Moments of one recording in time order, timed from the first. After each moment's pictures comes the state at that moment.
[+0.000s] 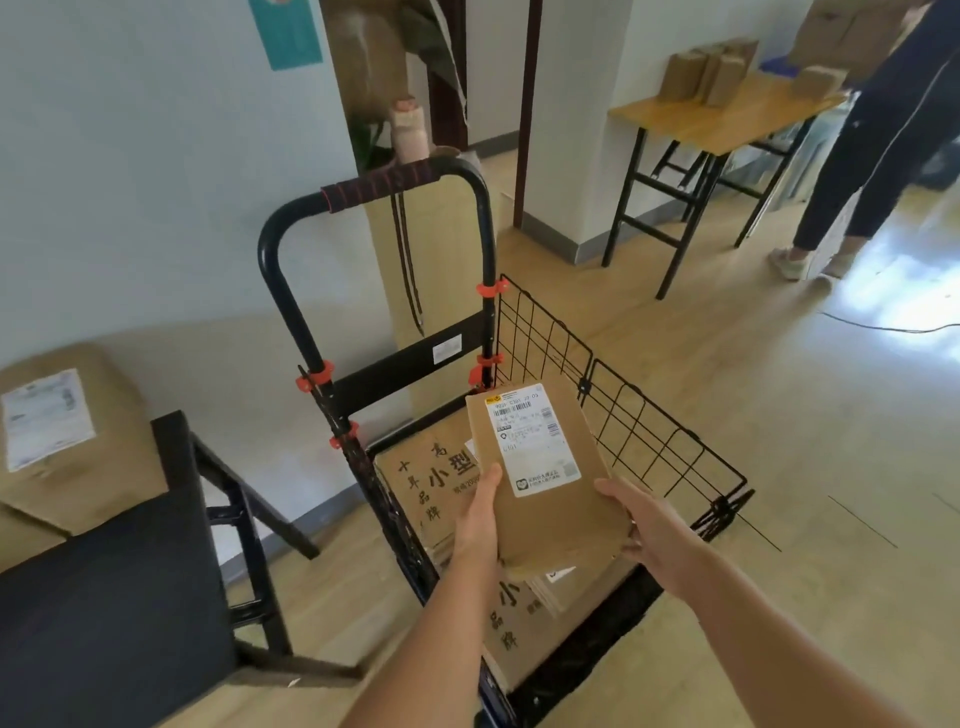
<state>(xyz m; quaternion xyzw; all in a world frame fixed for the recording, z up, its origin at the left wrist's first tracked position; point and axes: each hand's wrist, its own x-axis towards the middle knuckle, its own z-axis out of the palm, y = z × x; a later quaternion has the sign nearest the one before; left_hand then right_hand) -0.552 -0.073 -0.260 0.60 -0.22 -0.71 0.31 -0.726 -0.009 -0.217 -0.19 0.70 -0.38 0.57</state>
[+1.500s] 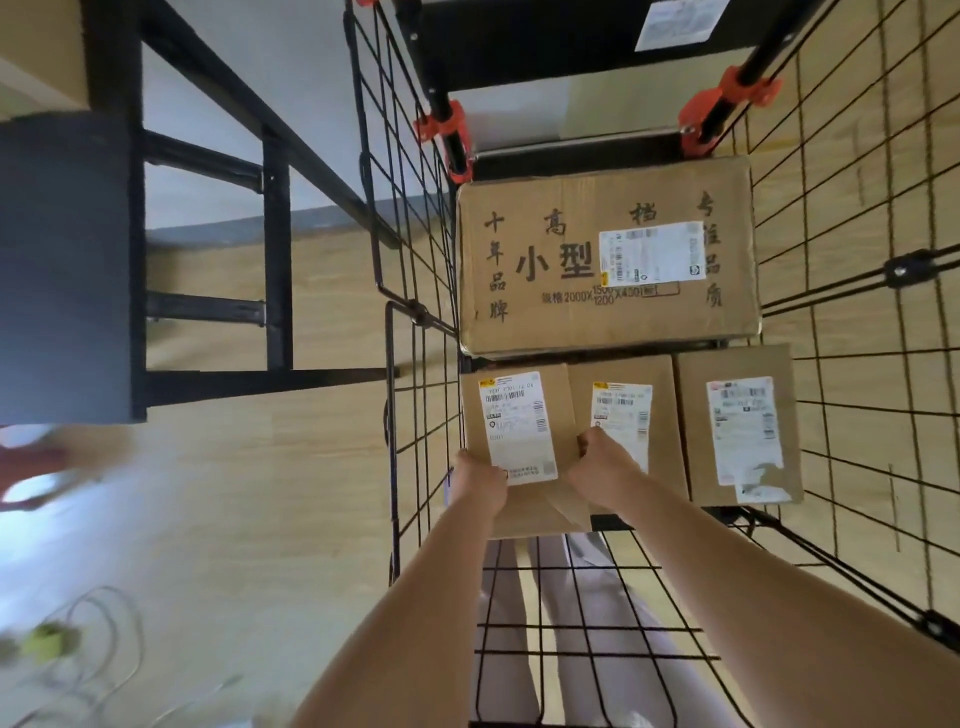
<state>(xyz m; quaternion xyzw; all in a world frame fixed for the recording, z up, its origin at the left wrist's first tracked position) -0.565 -0.061 -0.482 0.84 -0.06 -0.54 0.01 -0.705 -0.119 -0.488 -0.49 0.64 0.23 0.54</state>
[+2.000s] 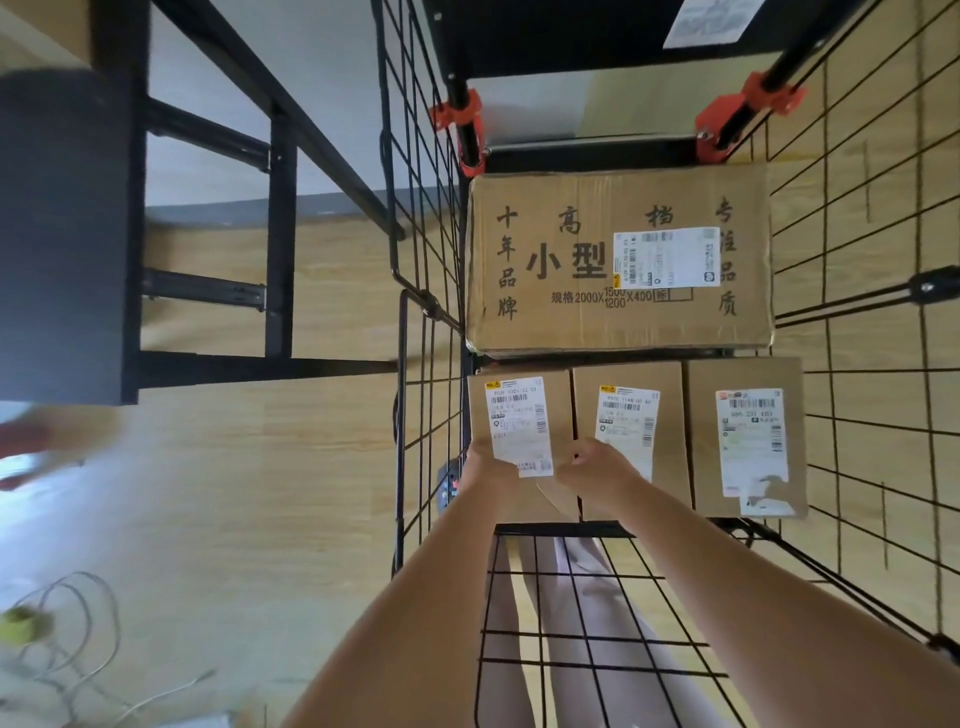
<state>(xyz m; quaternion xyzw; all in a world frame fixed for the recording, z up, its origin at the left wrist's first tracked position) -0.568 -0.066 -0.509 0.81 -0.09 -0.57 0.04 -0.700 -0.117 -0.495 -0.48 0.62 0.25 0.57</state>
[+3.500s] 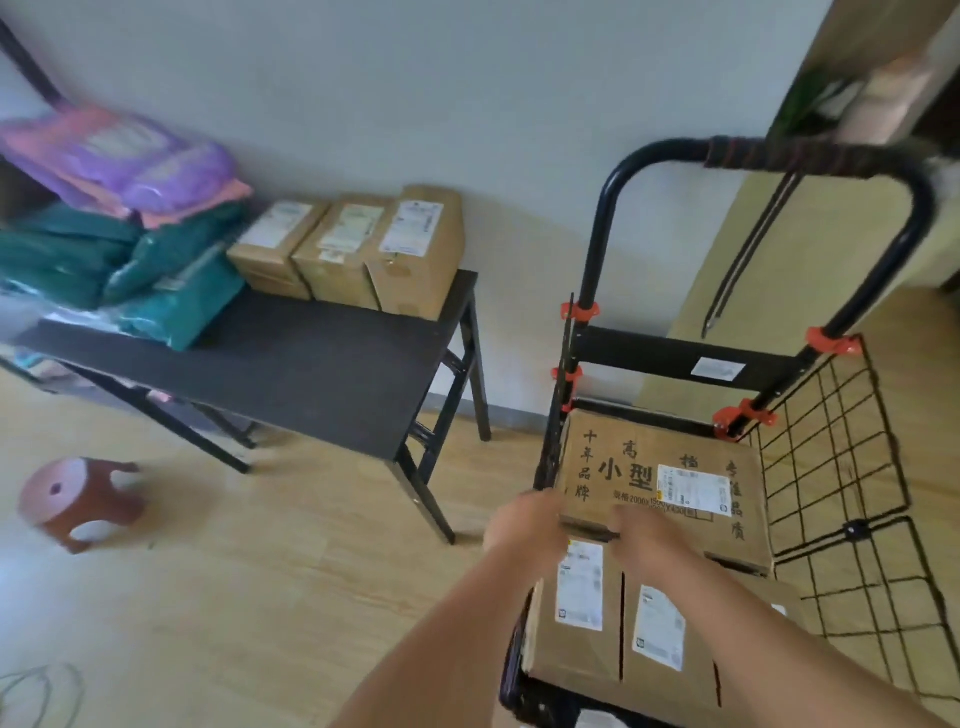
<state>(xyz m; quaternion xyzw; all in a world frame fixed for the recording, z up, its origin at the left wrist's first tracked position) -0.506 -0.049 -0.260 0.81 -0.47 -0.34 0.06 -0.635 -0.127 -0.260 -0.79 0.50 0.24 0.25</state>
